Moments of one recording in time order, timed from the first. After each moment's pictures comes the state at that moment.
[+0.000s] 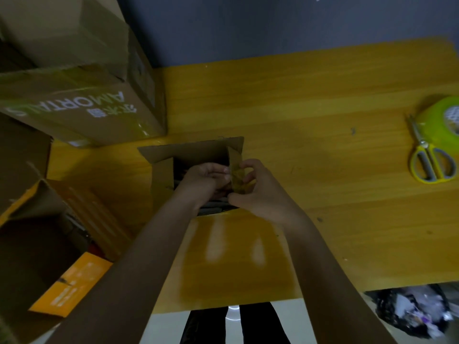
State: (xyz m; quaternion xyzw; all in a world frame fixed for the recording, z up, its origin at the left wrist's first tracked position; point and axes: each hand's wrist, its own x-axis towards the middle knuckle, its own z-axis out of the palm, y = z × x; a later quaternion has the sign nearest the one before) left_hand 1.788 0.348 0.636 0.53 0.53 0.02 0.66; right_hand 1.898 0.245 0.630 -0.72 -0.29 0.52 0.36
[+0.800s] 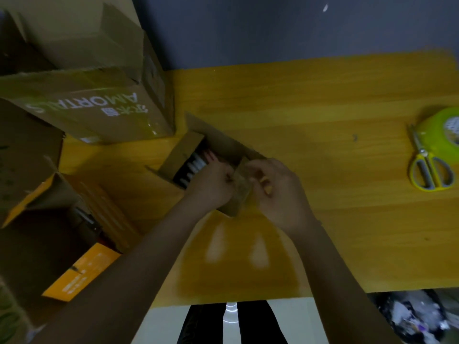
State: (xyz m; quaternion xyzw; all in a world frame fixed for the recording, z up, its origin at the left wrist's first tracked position) left_hand 1.793 0.342 0.648 0.81 0.44 -0.11 0.38; right_hand 1.901 0.233 0.649 -0.77 -0.50 0.24 0.32
